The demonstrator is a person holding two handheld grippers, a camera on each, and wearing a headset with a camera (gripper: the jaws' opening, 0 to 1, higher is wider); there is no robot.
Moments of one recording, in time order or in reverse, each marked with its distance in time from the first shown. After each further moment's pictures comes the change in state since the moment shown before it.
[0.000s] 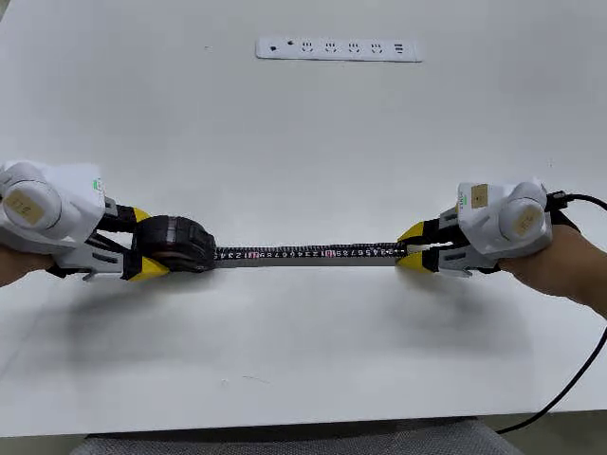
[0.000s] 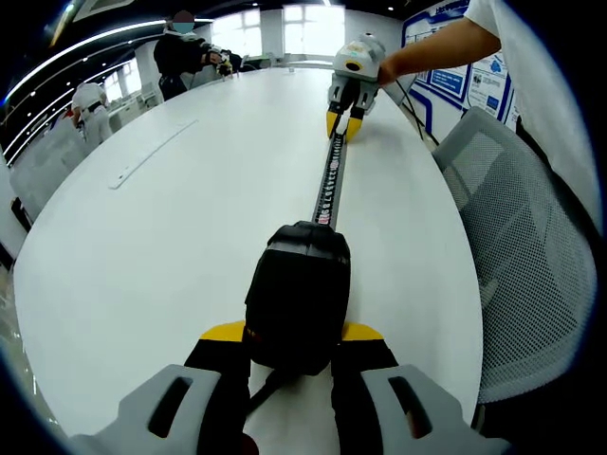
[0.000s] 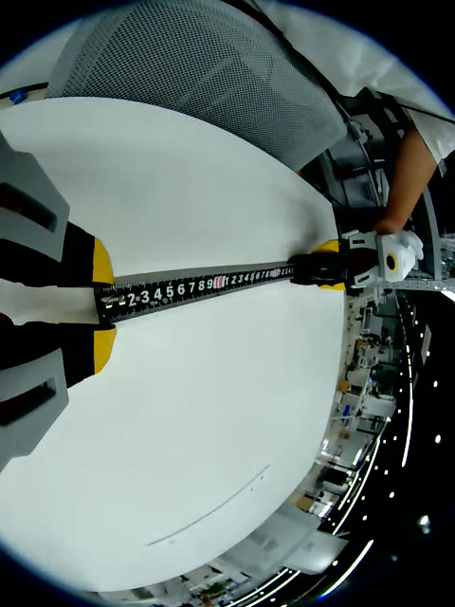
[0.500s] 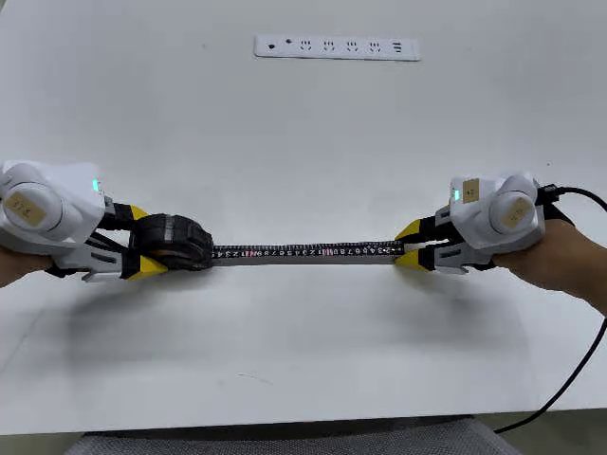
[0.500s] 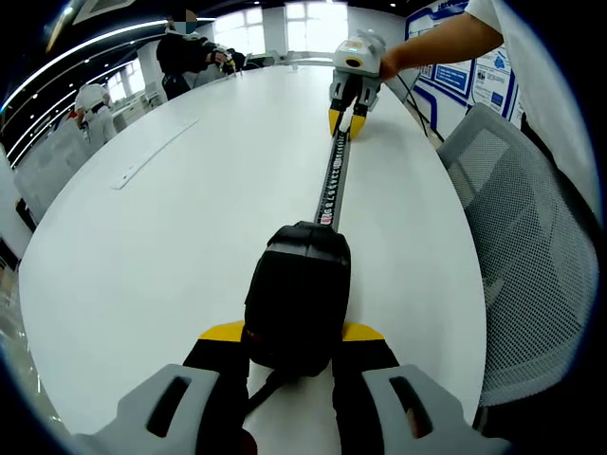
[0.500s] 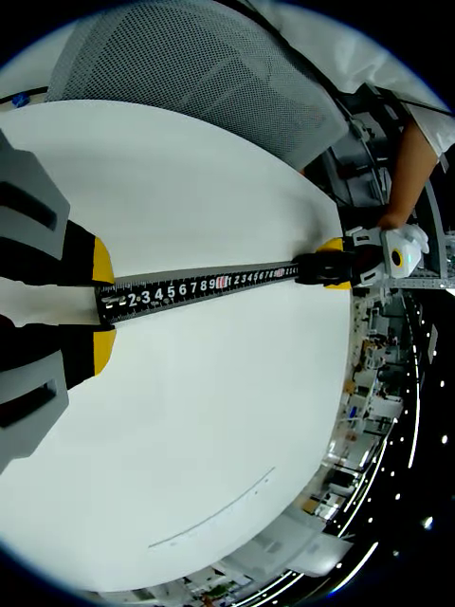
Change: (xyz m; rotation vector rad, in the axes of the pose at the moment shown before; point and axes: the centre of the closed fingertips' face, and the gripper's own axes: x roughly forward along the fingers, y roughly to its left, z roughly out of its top) left arm 0.001 0.001 0.000 0.001 0.008 0.032; right arm 0.000 0.002 0.000 0.002 0.032 0.010
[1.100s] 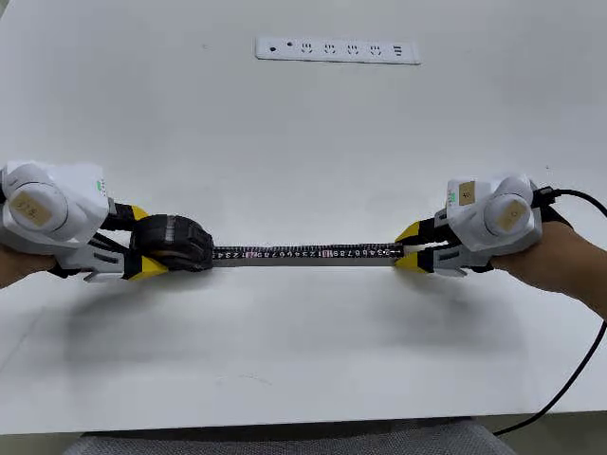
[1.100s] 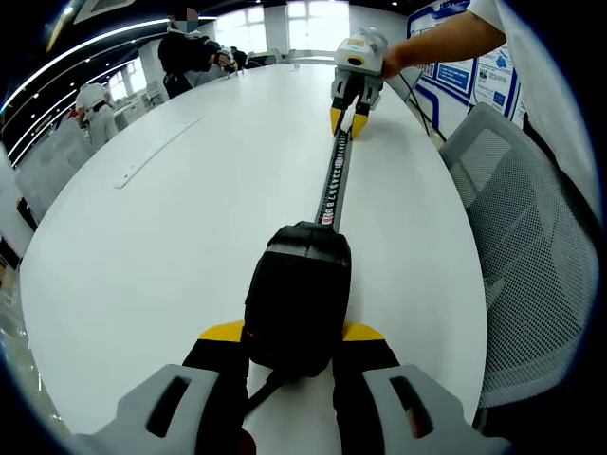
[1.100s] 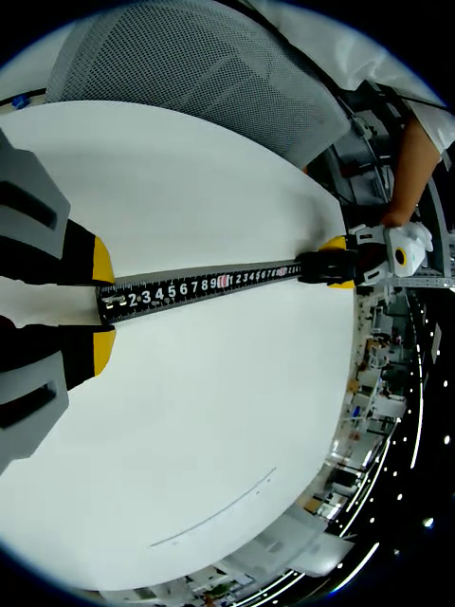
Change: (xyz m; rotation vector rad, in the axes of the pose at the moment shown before) left arm -0.001 -0.001 0.001 -0.001 0.008 0.006; right arm 0.000 0.001 0.000 0.007 0.016 -0.005
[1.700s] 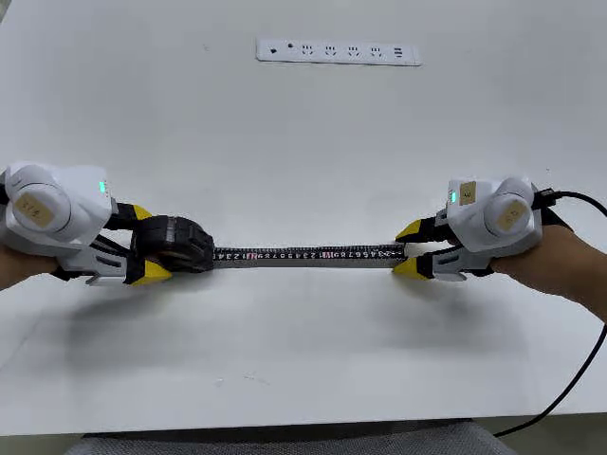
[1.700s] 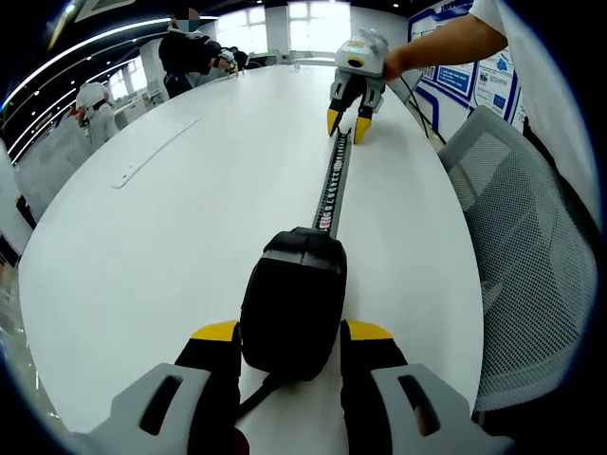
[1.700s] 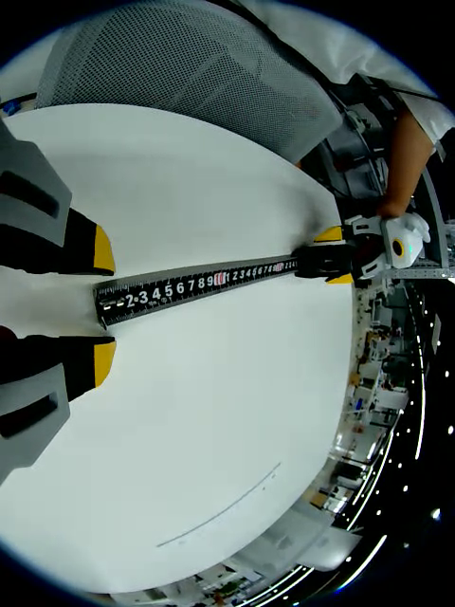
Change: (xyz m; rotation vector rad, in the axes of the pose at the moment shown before) left arm 0.000 -0.002 0.003 -0.012 -0.004 -0.006; right arm 0.000 0.000 0.001 0.038 -0.009 -0.011
